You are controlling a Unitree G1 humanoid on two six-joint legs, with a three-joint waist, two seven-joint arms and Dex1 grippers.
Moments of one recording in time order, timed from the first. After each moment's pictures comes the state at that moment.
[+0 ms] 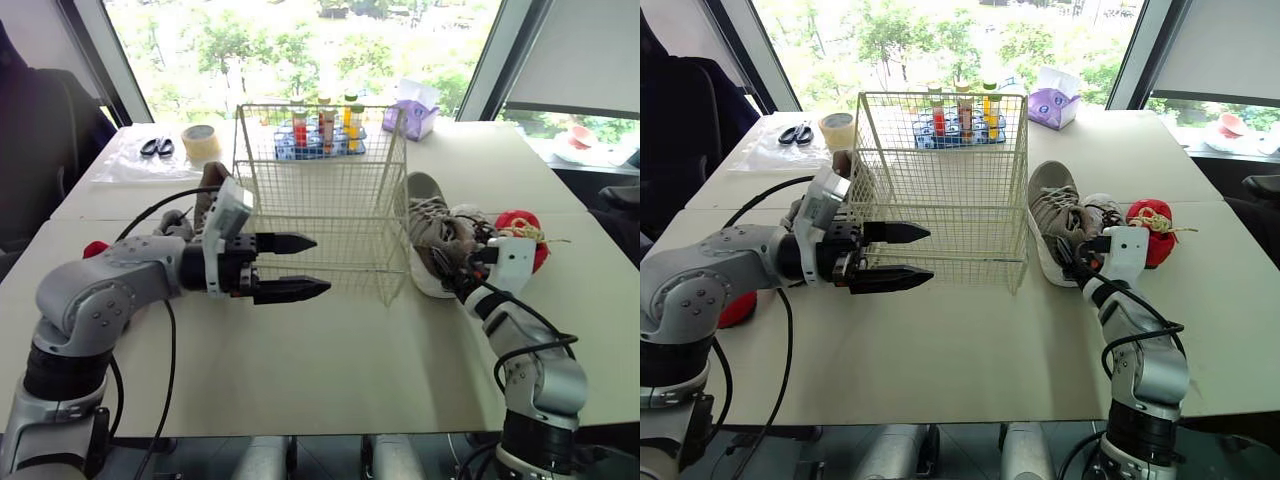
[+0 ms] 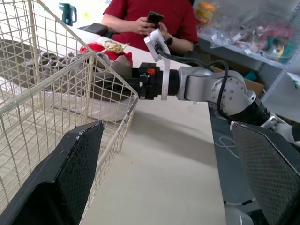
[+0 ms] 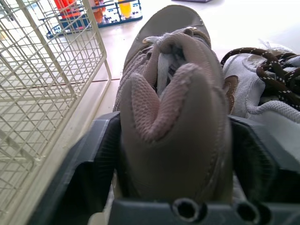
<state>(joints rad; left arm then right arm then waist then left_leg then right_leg) -0.55 0.73 0.06 -0.42 -1.01 0.97 -0.87 -0.20 -0.16 -0.35 -0.37 0.22 0.70 0.29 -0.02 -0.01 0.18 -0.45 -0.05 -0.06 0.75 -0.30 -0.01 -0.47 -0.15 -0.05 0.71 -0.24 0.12</state>
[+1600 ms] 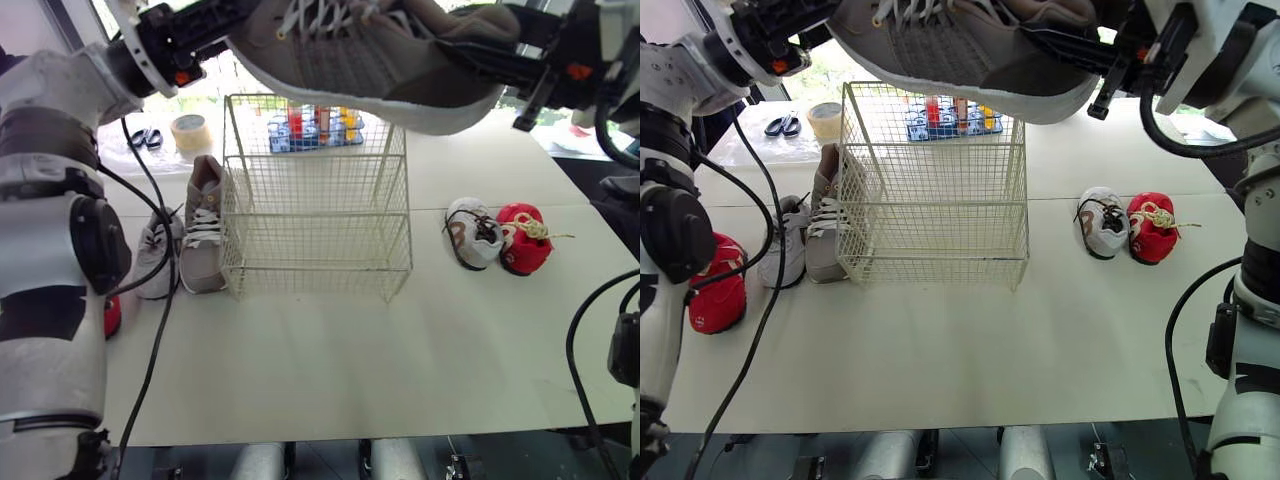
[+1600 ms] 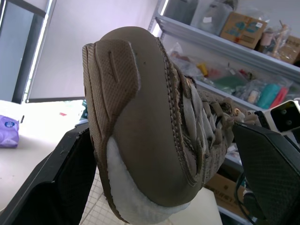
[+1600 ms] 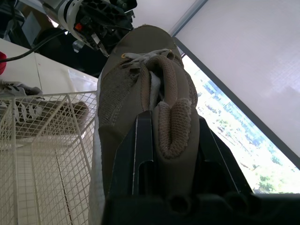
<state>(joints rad) -1.66 0.66 0.14 1.20 -0.54 0.73 -1.40 -1.05 -0.92 -0.13 -0.24 0.50 0.49 0.91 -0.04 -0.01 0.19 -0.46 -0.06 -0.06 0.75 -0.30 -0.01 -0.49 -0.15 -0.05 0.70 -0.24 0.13</state>
